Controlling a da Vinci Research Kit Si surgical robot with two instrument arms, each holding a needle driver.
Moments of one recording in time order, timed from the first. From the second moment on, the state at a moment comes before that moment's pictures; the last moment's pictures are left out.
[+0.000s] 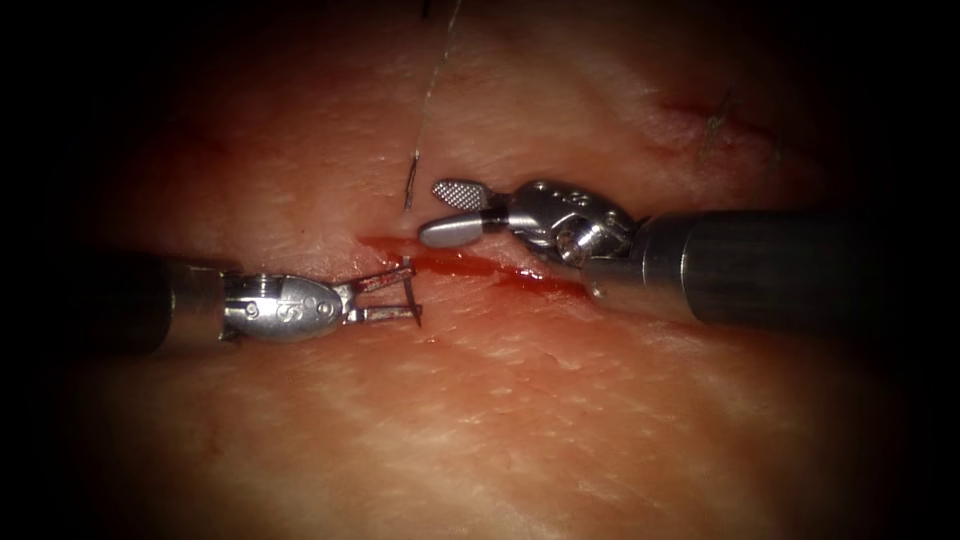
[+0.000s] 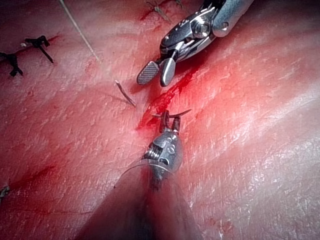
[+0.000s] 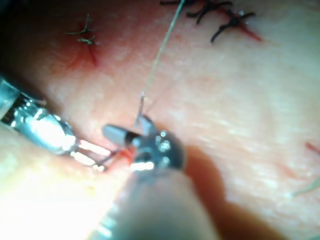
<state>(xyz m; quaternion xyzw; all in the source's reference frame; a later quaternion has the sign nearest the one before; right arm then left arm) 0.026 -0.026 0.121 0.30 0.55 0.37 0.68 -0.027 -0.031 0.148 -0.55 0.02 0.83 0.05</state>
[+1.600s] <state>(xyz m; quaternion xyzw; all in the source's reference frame) 0.024 -0.029 0.119 0.33 0.56 0.35 0.68 -0.025 -0.031 0.136 -0.56 -0.08 0.82 0.05</state>
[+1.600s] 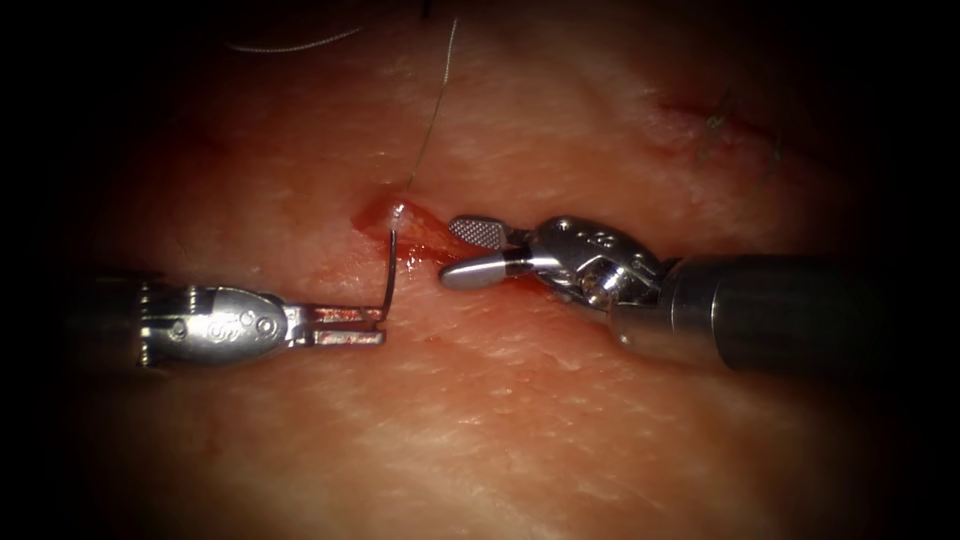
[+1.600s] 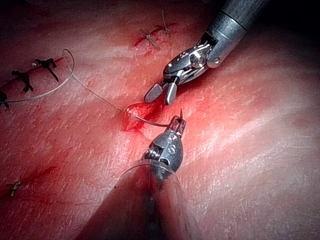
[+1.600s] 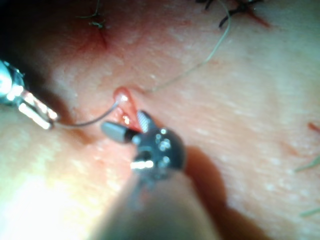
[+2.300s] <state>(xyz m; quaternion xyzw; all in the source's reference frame) 0.024 -0.029 0.118 0.34 0.55 0.35 0.68 -0.024 -0.033 0.135 -0.52 -0.19 0.83 0.07</state>
